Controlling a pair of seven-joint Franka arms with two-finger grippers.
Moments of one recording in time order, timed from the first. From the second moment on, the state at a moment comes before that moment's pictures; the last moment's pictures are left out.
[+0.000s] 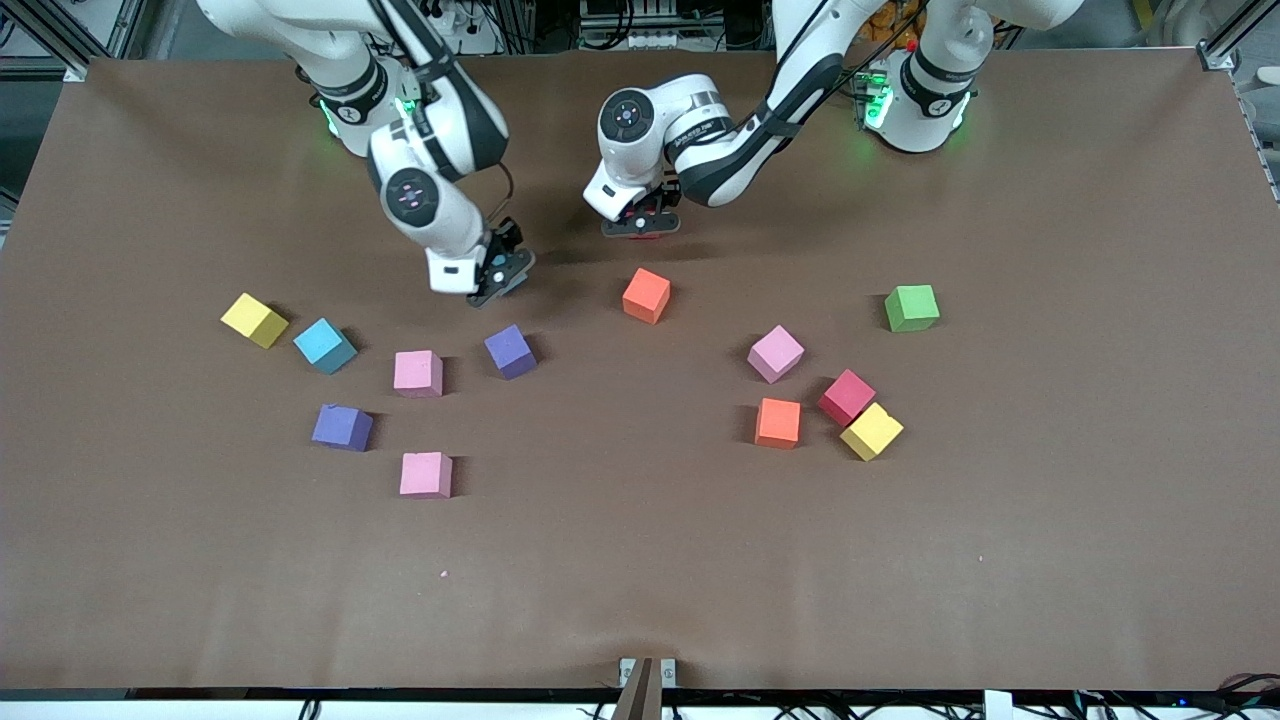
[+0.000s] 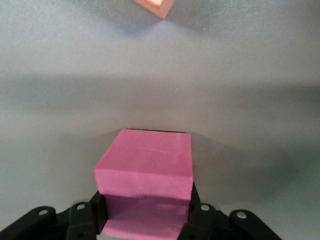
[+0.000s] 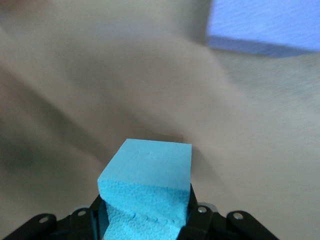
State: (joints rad) left arm -0.62 0.57 -0.53 -1.99 0.13 2.36 -1.24; right arm 0.50 0.17 0.06 -2.47 0.28 2.44 -0.42
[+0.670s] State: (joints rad) left arm -0.63 0.57 -0.52 -1.94 0.15 2.26 -1.24; right arm 0.54 0.16 0.08 -2.43 0.06 2.35 -0.55
